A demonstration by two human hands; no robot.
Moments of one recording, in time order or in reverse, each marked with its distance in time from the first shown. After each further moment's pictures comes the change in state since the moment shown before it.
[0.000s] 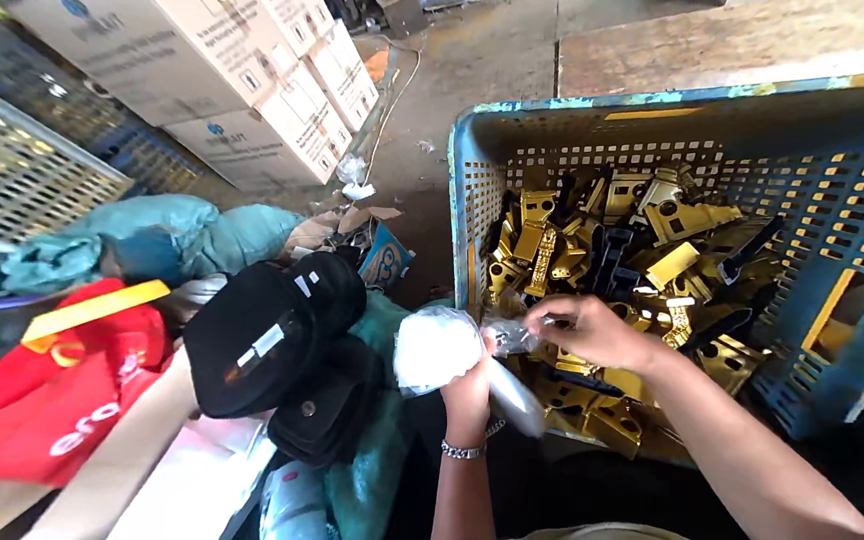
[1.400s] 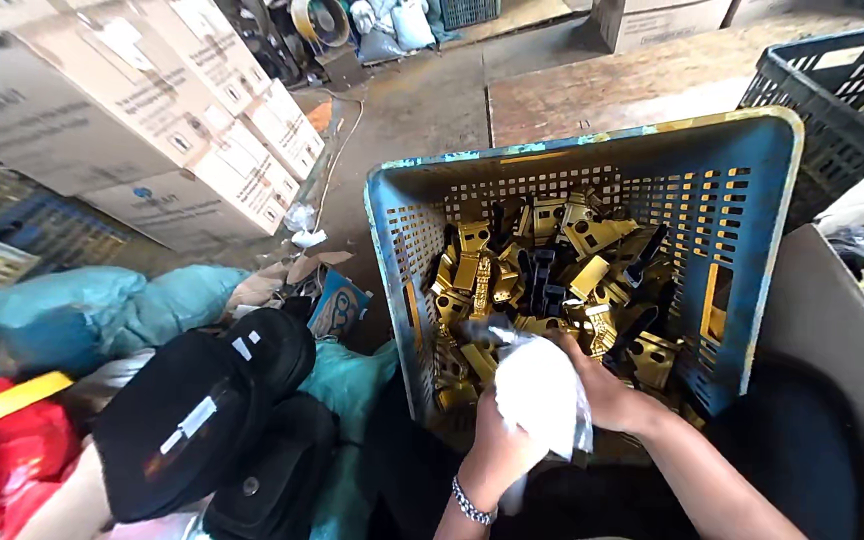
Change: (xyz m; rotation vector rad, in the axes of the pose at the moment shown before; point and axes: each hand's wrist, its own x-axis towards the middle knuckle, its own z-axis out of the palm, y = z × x) left_hand -0.066 0.024 0.041 0.567 -0.721 0.465; right_hand -0.093 0.003 -0.023 0.081 0.086 0.429
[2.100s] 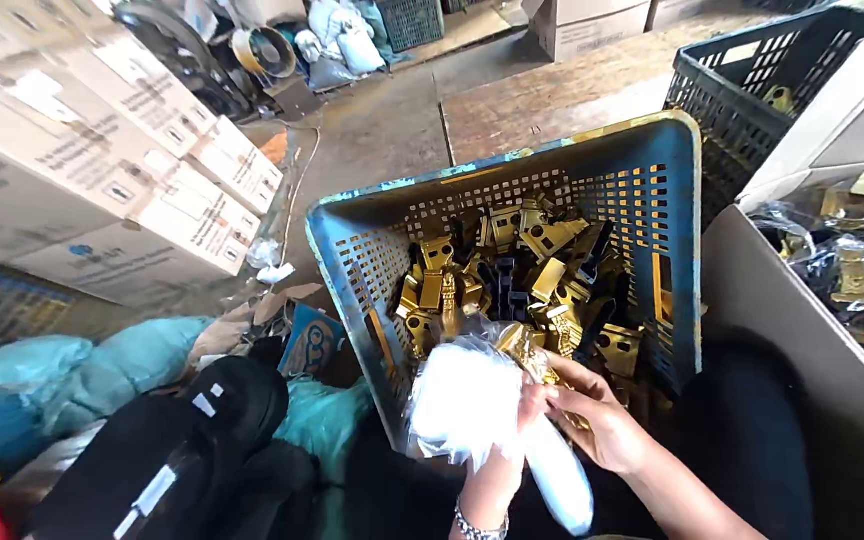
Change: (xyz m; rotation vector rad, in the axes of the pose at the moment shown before) left_hand 0.014 0.022 0.032 -0.943 0.043 -0.151; right_hand -0.032 0.021 0.025 1.094 0.266 -0.300
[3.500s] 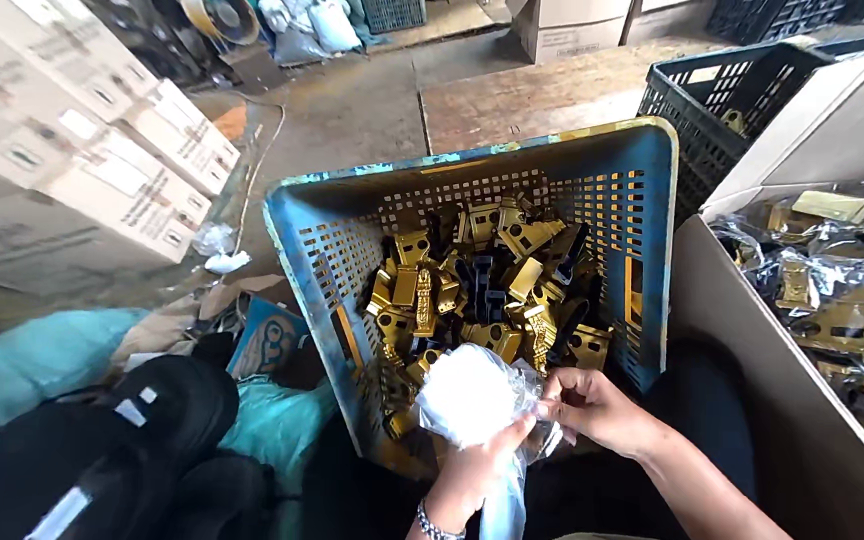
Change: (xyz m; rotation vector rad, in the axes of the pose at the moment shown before) left_hand -0.008 -0.001 -0.013 0.225 -0.068 -0.356; right_hand -0.002 -0.040 -0.030 -0.629 -0.173 0.173
